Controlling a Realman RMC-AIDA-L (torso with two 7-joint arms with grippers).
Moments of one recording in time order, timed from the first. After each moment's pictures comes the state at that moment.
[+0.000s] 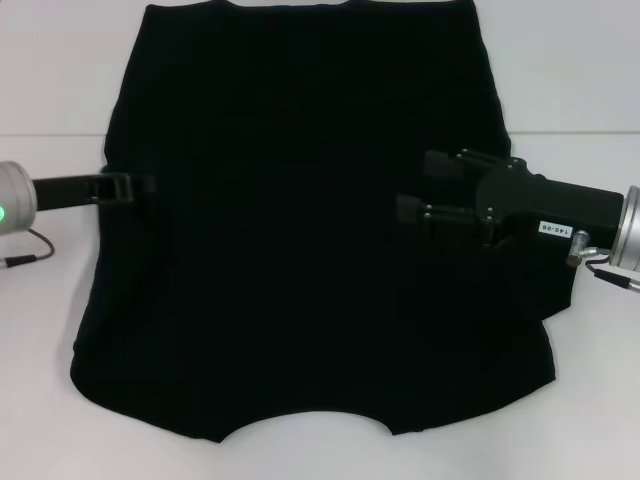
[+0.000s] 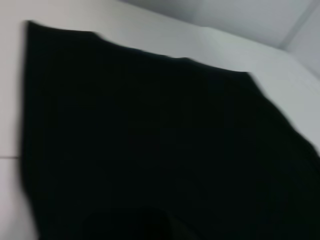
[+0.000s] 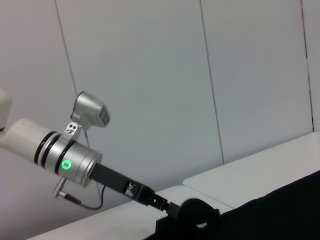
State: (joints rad) left arm -0.70 -2.08 0.43 0.76 2.37 1.14 -2.04; right arm 0.66 2.07 -0.67 -0.53 -1.82 -1.46 1.28
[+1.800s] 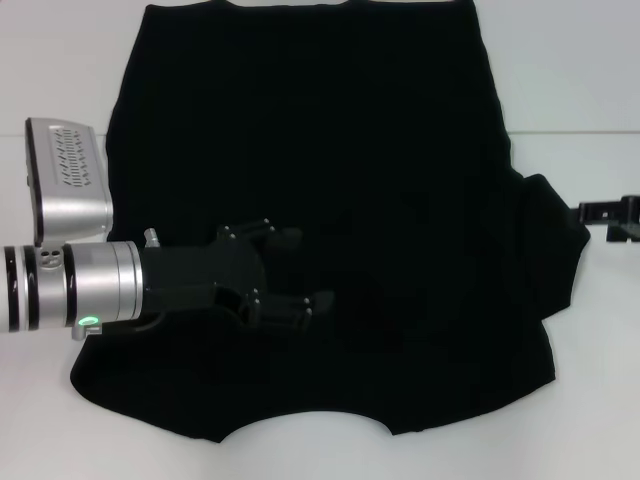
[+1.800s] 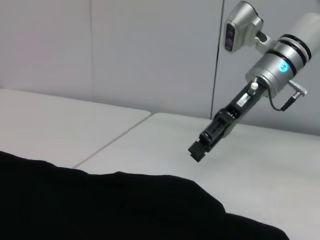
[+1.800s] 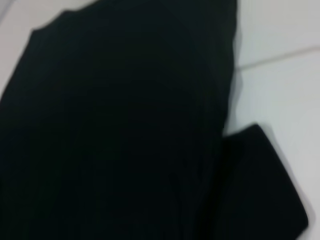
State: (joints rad) left arm -0.62 -2.14 0.68 0.66 2.05 1.45 -1.22; right arm 0.69 1.89 -0.69 -0.60 -2.34 -1.18 2.41
